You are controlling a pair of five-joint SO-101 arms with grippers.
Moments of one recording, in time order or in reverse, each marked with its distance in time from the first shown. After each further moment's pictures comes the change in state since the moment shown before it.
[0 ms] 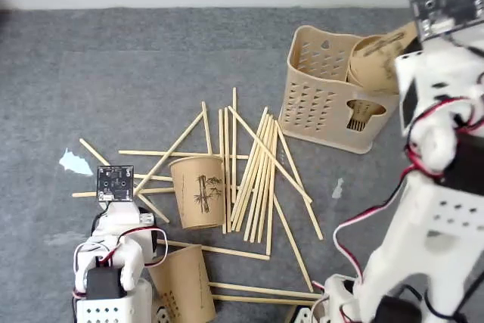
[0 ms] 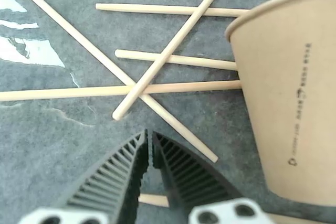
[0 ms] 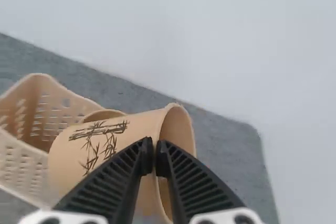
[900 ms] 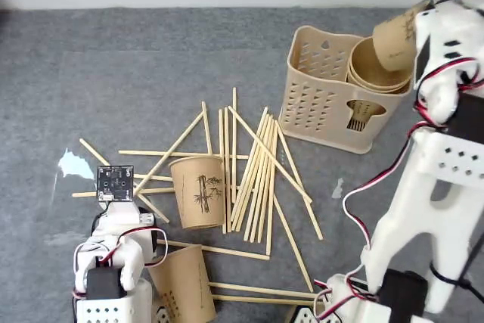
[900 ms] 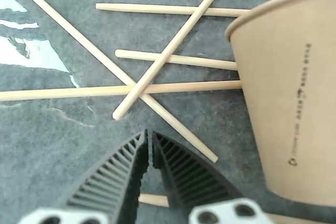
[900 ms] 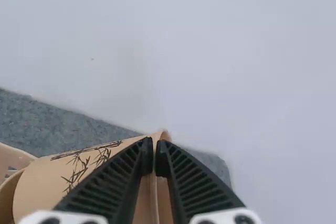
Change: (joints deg) left arm 0.0 0.0 0.0 0.0 0.0; right arm 1.8 9.7 0.1 -19.3 1.3
